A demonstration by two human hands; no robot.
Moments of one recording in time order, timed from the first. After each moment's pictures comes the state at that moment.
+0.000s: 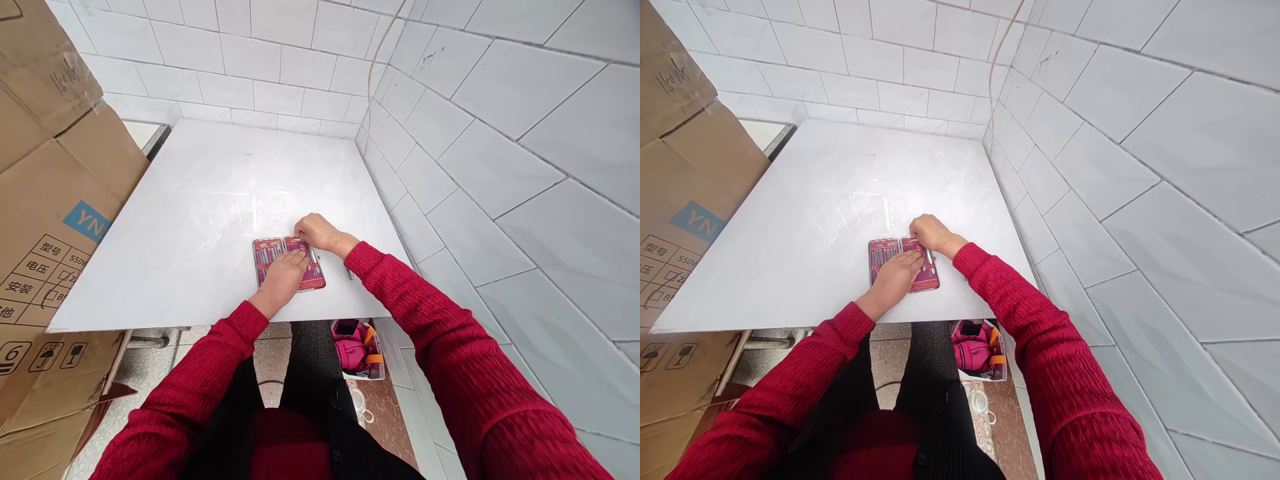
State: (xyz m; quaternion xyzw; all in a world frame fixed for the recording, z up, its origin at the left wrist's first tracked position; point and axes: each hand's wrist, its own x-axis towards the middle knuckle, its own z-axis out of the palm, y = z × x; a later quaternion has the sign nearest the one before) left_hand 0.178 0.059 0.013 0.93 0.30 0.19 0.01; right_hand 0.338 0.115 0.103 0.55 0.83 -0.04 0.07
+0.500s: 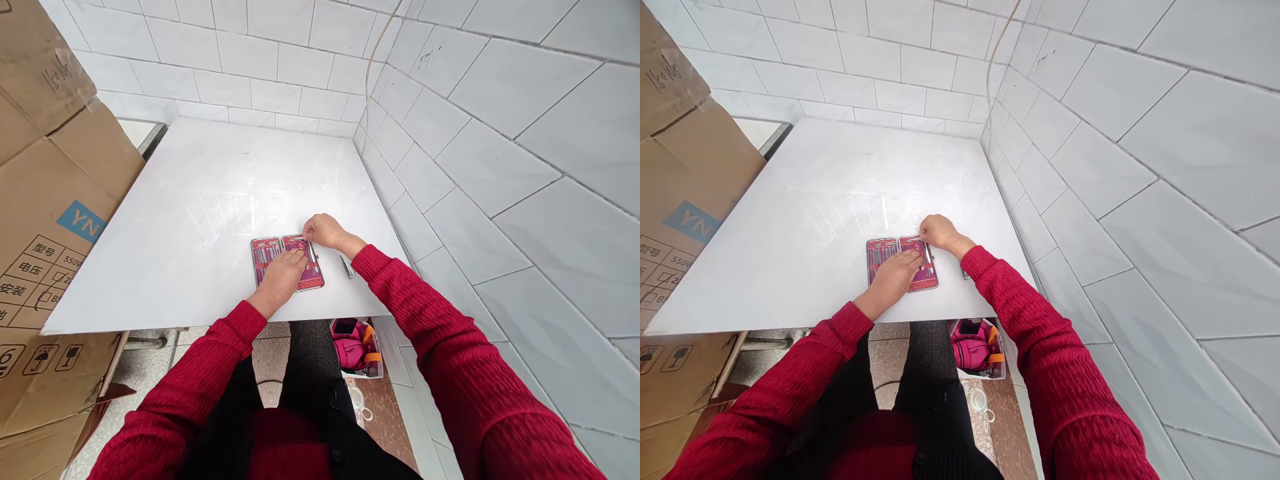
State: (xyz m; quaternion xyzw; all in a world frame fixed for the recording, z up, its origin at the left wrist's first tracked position) left_hand 0.179 0.062 0.005 0.93 0.29 0.21 0.01; right_hand 0.360 0.108 0.101 0.66 0.74 -0.13 -0.02
